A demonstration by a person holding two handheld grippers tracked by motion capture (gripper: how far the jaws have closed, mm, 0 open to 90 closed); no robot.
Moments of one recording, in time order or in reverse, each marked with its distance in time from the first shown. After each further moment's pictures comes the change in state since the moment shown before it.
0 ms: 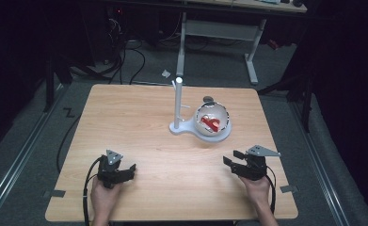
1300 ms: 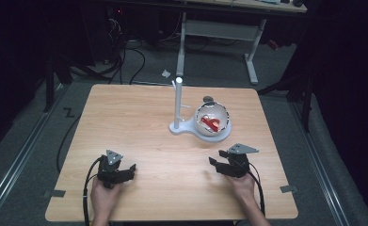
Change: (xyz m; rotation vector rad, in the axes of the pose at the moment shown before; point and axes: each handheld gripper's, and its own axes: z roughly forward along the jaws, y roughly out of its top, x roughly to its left) left arm 0.000 0.000 0.000 0.000 -0.001 0.003; right arm 0.023 0.003 0.044 0.070 0.015 -0.085
